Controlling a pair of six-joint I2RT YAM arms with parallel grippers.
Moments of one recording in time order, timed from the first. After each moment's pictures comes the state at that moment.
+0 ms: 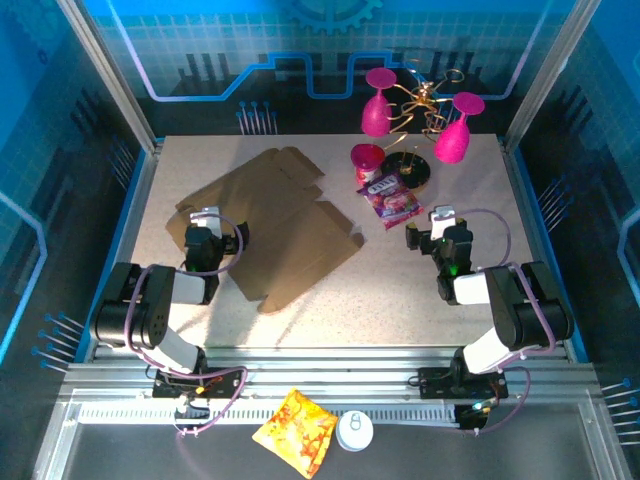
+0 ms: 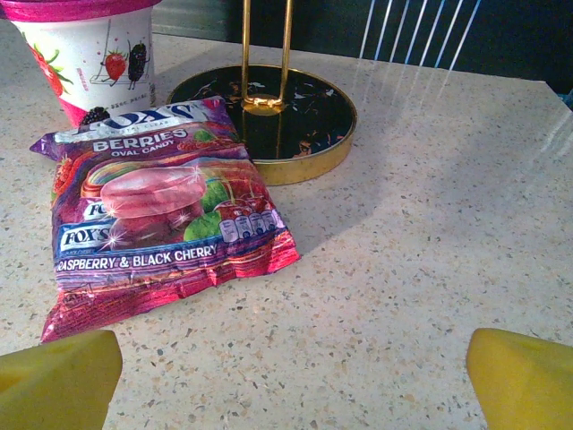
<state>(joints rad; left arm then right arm) -0.02 1.56 0.36 0.85 -0.08 -0.11 0.10 1.55 0.37 0.84 0.10 -0.08</state>
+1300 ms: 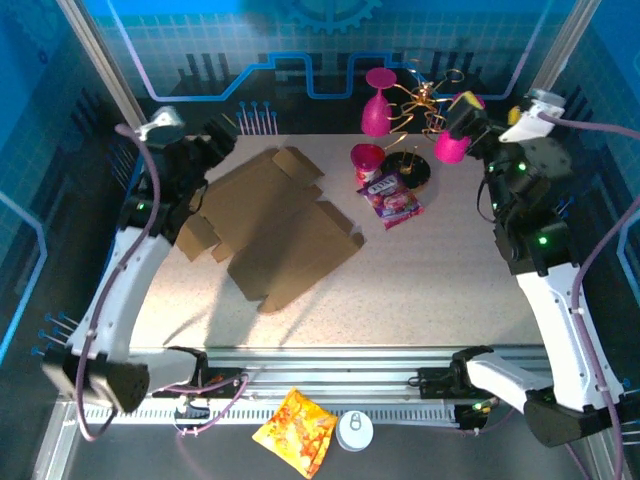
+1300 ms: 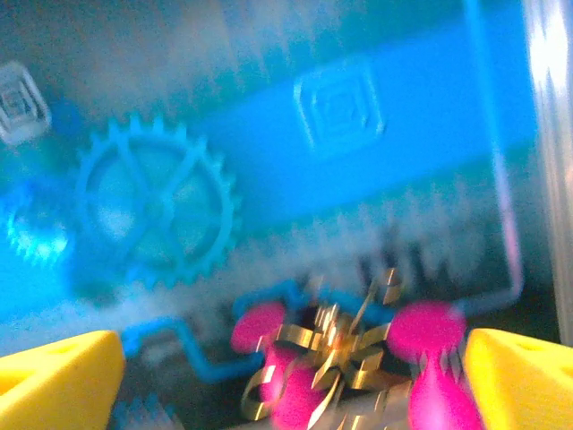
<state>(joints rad) -0.14 1.27 1.38 -0.47 -0.10 -0.77 0.26 1.08 1.45 -0.34 0.27 0.35</state>
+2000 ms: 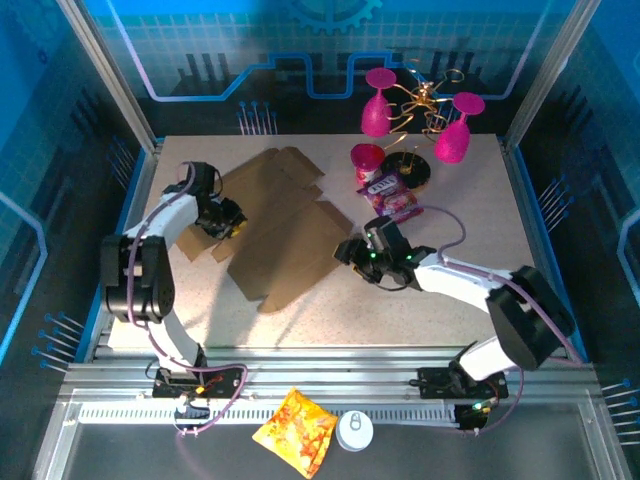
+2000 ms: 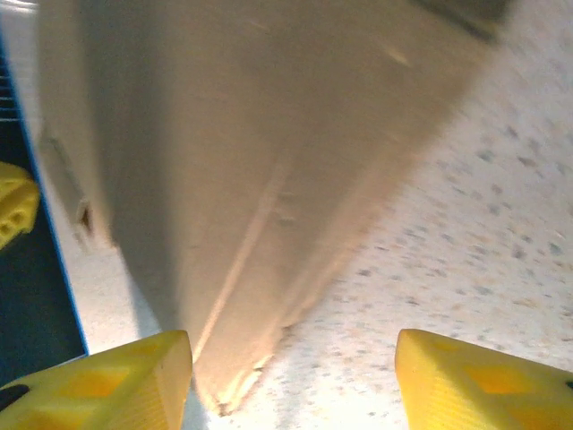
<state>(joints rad) 0.03 1.75 1.22 -0.69 0.34 -0.83 0.63 1.50 0.74 -0.07 -0.22 1.17</state>
